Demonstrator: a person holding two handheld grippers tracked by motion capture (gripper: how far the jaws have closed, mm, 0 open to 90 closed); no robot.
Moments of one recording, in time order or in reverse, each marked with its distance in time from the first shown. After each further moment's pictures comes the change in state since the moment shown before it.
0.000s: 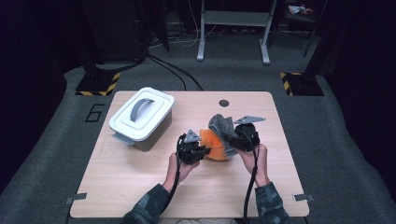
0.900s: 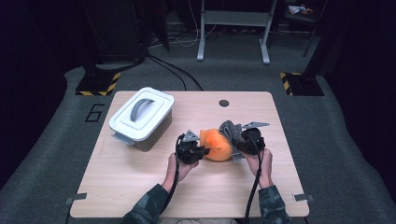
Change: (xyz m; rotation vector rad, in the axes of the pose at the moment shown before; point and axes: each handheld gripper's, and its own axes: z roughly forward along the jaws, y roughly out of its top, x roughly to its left) left arm 0.008 -0.005 0.005 0.007 -0.013 -0.029; right arm -0.035 -0.035 0.020 0.075 -0.078 0.082
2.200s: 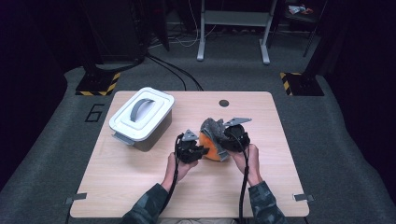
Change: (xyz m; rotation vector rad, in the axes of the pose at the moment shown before) left arm 0.003 0.000 0.000 0.007 0.006 -0.006; right arm 0.053 0.031 -0.003 -0.019 0.078 -0.137
